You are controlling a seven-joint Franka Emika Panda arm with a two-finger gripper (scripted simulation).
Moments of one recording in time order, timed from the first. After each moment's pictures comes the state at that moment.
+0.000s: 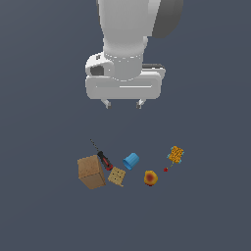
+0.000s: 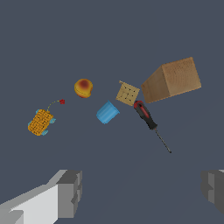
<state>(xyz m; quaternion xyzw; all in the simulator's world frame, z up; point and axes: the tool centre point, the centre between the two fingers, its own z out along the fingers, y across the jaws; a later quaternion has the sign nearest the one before) 0.004 -0.005 0.331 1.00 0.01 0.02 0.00</state>
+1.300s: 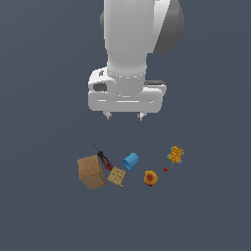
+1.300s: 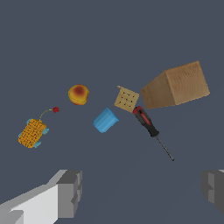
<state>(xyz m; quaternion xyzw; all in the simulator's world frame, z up) 0.029 -0.002 0.304 1.00 0.00 0.01 0.02</state>
